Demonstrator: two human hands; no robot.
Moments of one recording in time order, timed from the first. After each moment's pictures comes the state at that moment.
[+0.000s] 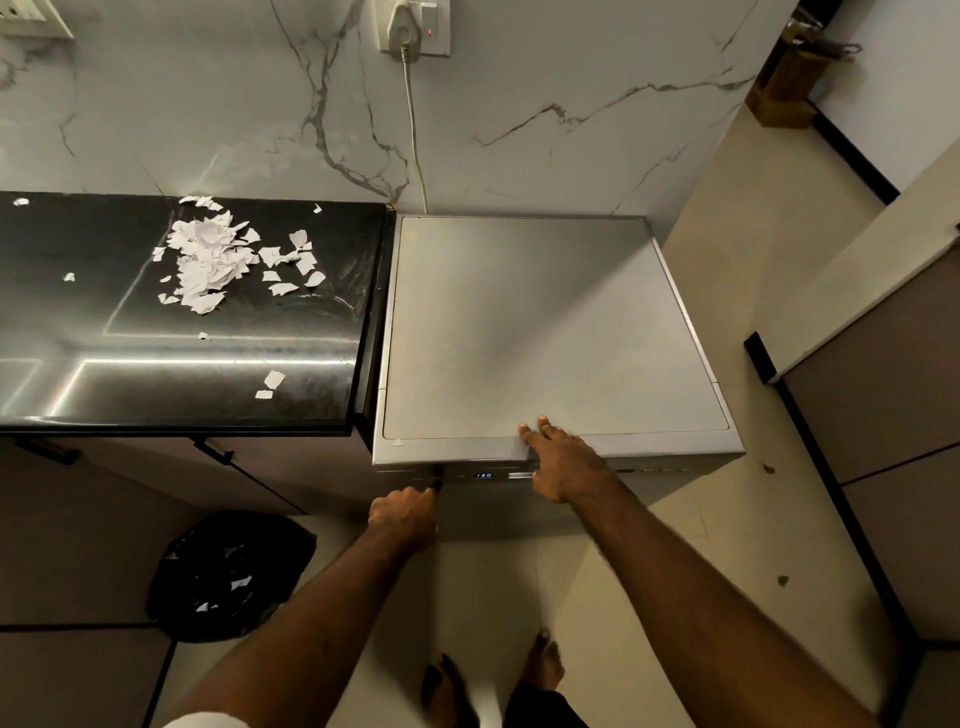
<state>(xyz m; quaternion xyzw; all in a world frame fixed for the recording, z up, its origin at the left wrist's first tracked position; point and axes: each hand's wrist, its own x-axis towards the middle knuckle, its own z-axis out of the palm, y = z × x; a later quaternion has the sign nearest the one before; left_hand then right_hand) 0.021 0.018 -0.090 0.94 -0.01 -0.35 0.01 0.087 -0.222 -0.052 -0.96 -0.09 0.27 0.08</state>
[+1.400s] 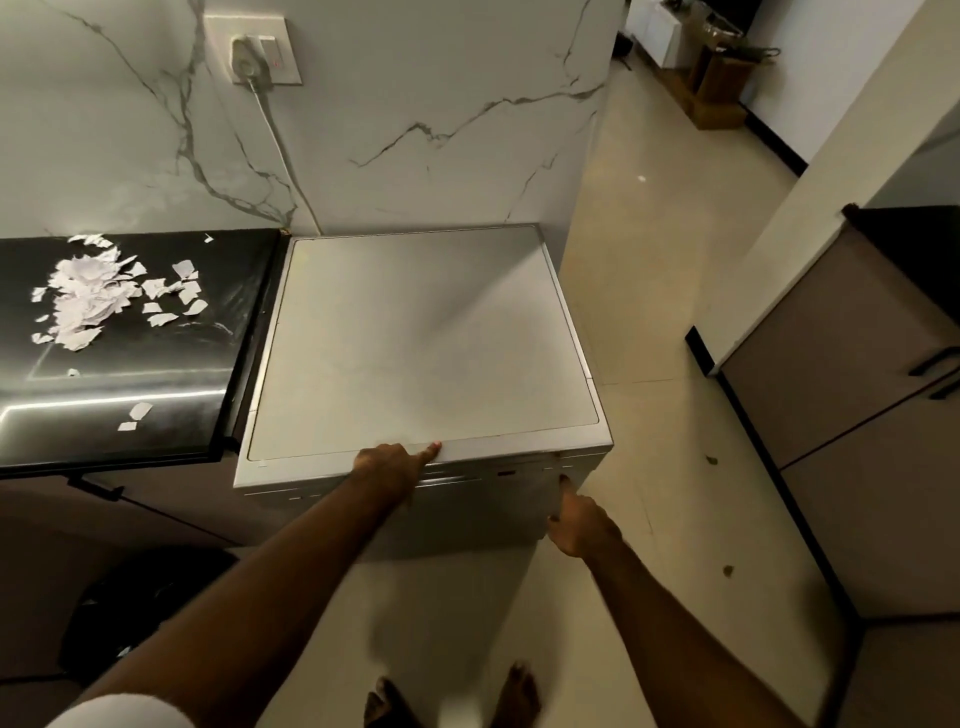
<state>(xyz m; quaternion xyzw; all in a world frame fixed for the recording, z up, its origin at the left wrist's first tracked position) 0.082 -0.166 -0.010 0.93 -0.11 -0.32 -0.10 0.029 -0.452 -0.120 -0.93 0.12 0.27 0.20</state>
